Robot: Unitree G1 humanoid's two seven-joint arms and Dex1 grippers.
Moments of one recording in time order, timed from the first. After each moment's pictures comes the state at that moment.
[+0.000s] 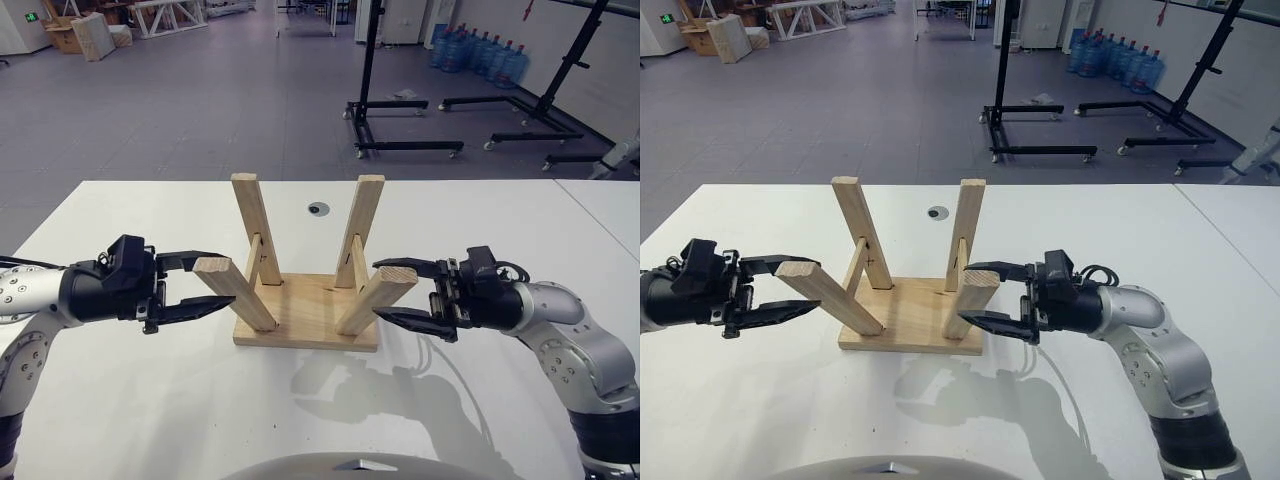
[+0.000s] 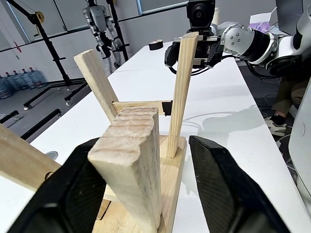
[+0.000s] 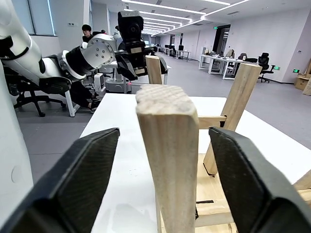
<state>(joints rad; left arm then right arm) 0.02 0.89 0.31 -0.42 -0.74 0.36 -1.25 -0.05 -0.65 -0.08 -0.44 0.77 0.37 1.14</state>
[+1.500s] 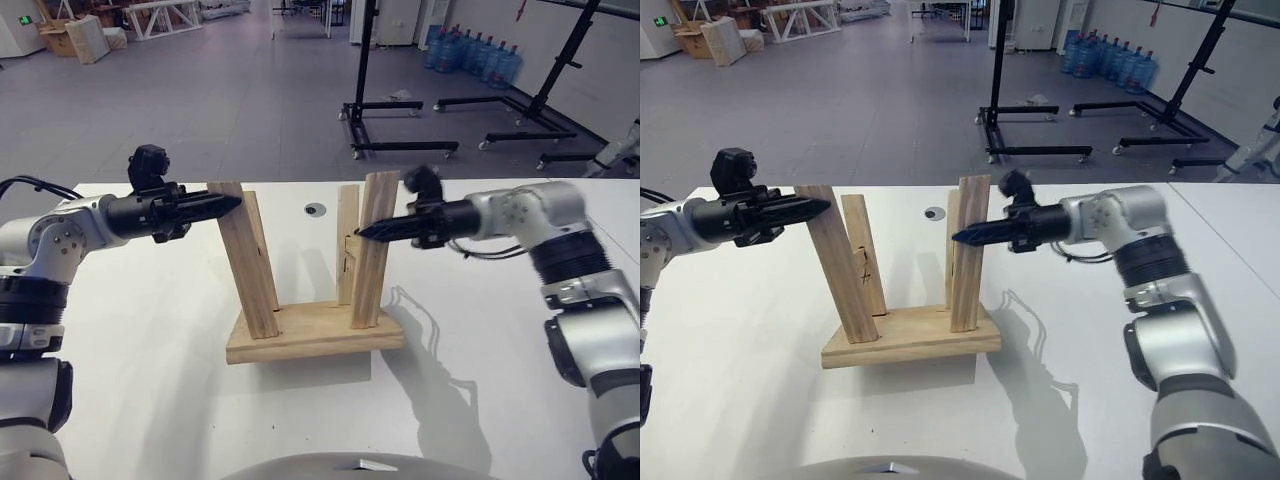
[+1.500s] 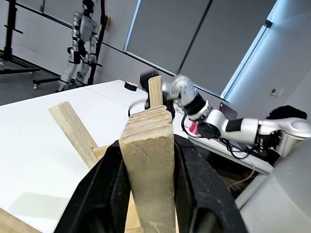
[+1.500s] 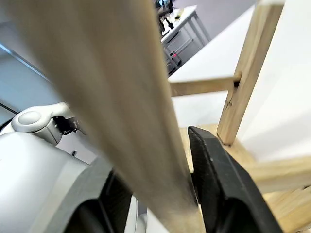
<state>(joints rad) -0.67 0.87 -0.04 0.30 -1.01 0.81 -1.30 -0.92 -0.66 0.31 0.46 0.84 1.16 1.40</state>
